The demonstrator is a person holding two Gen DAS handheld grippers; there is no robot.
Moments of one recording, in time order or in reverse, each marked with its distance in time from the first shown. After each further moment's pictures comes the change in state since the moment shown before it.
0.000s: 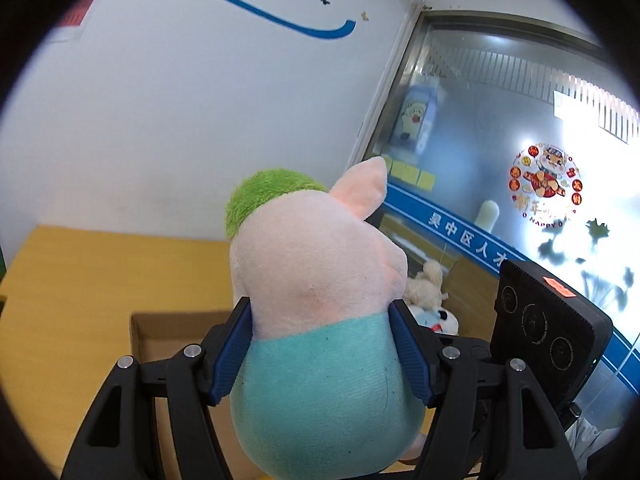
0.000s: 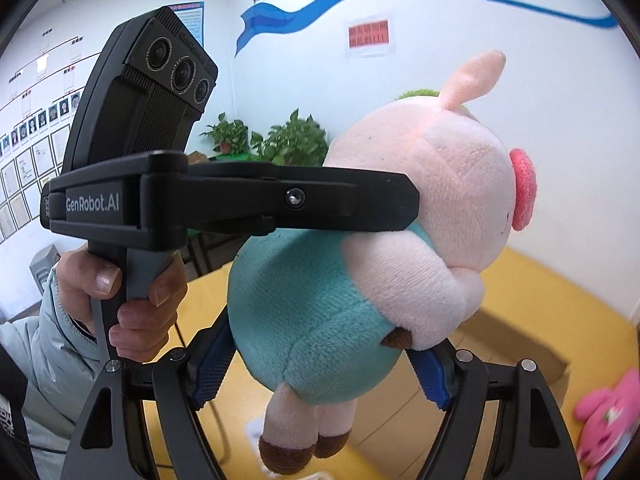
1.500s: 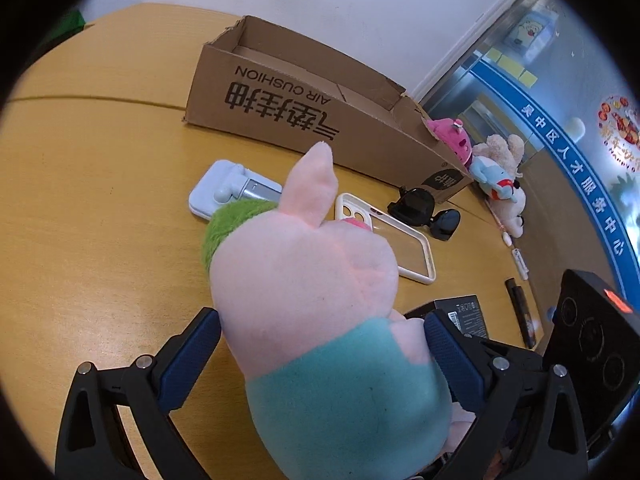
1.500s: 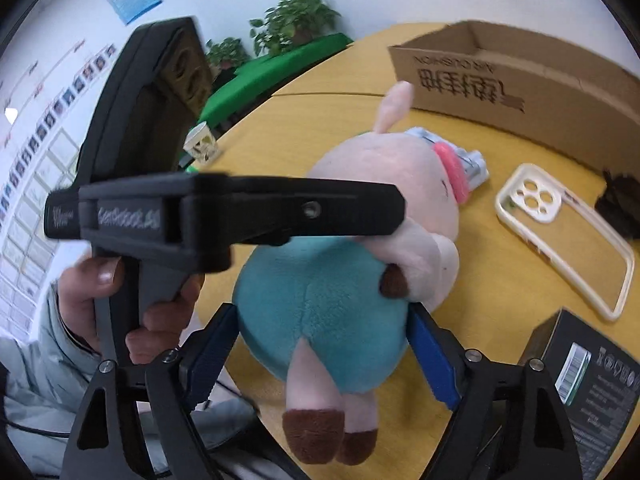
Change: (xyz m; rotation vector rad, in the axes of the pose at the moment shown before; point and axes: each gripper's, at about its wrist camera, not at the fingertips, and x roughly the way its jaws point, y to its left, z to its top) left arm -0.072 0.030 -0.331 -0.385 0.424 0.201; right arm 0.159 0.159 -0.241 0.317 0.361 0.180
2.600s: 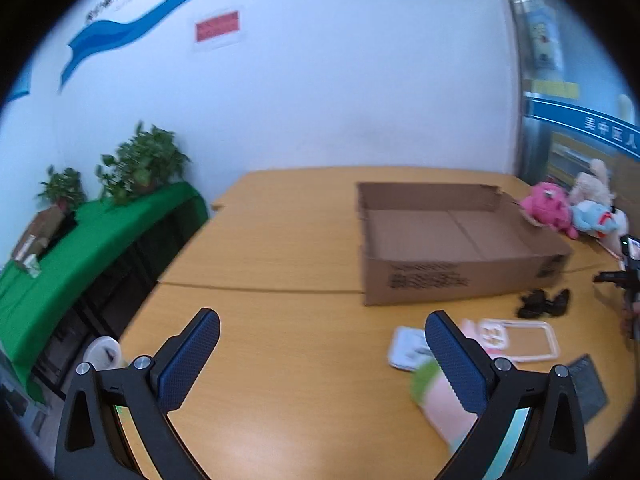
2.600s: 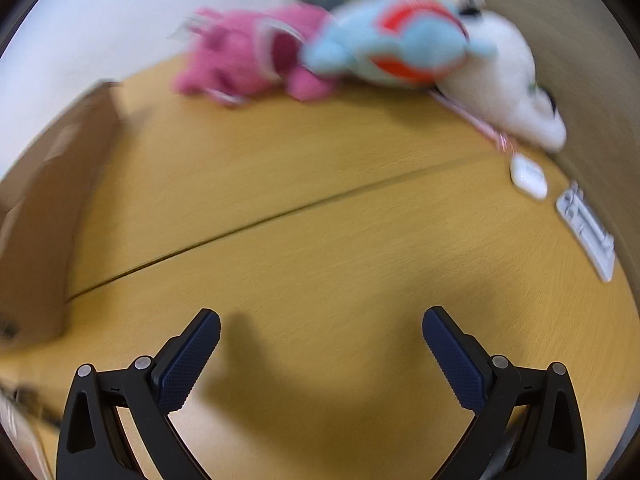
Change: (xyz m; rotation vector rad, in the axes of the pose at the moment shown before) left arm -0.127 -0.032 0.029 0.275 -0.440 0.565; right arm -0.183 -0.403 -0.051 0.750 -0.207 -0.936
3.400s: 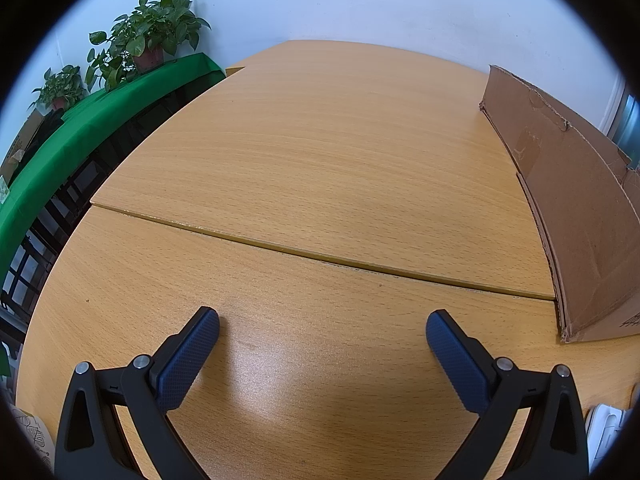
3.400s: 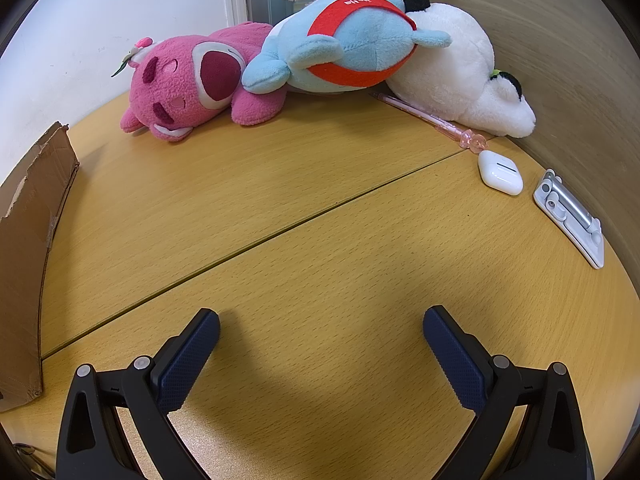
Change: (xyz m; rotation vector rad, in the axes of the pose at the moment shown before) left arm 0.289 0.117 -0.016 -0.172 0.382 0.116; right arm 0.039 -0.028 0.018 0.162 -0.008 -0.116
